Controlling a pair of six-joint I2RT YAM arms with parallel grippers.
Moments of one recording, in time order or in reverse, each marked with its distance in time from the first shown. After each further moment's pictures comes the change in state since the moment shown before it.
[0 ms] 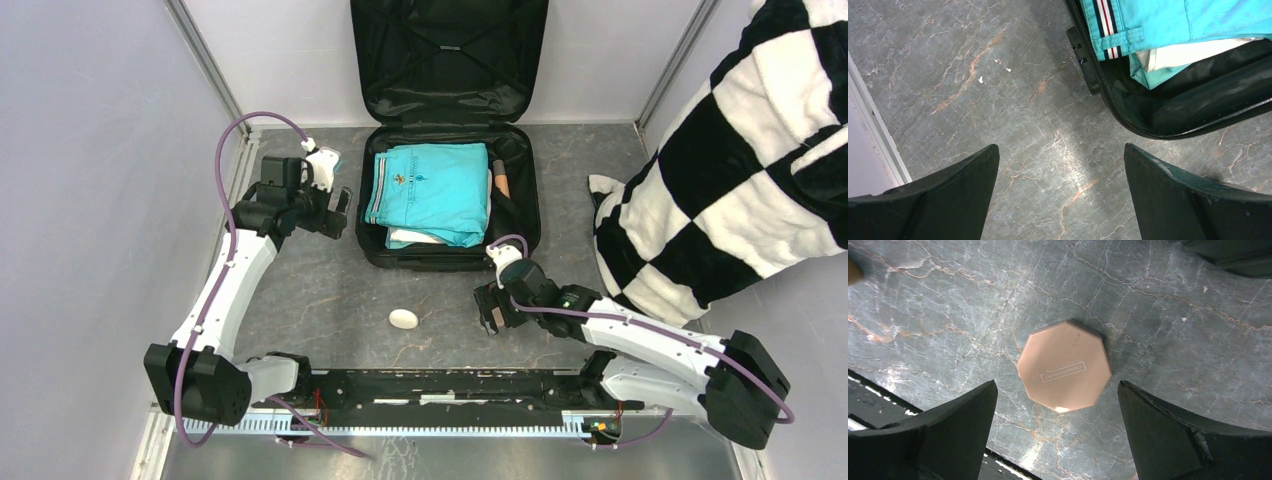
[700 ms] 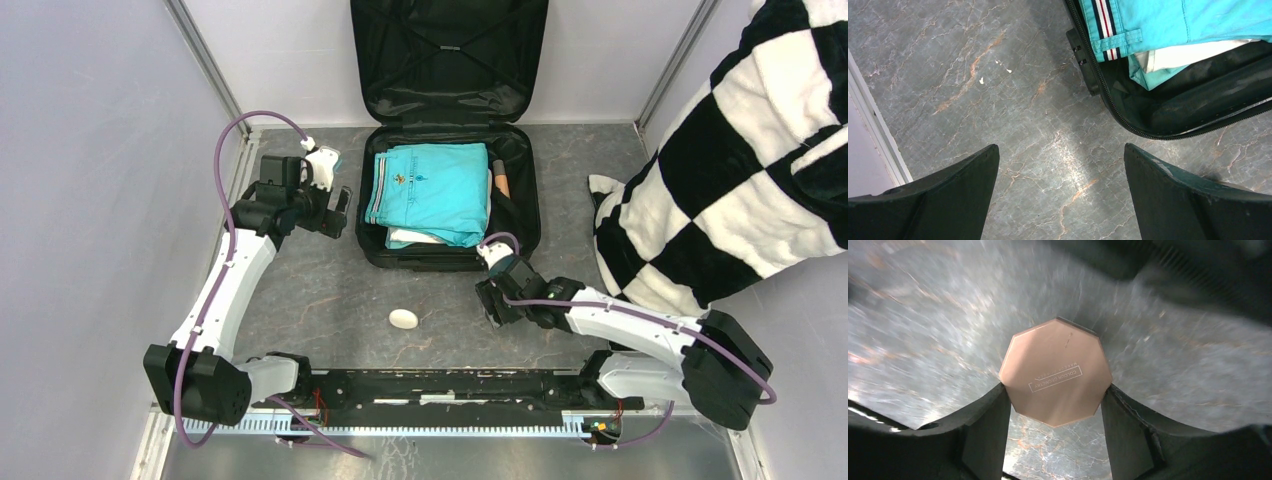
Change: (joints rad) left arm 0.000 0.000 0.011 -0.008 0.002 0.000; right arm 0.000 0.110 0.066 -0.027 0.075 -0.052
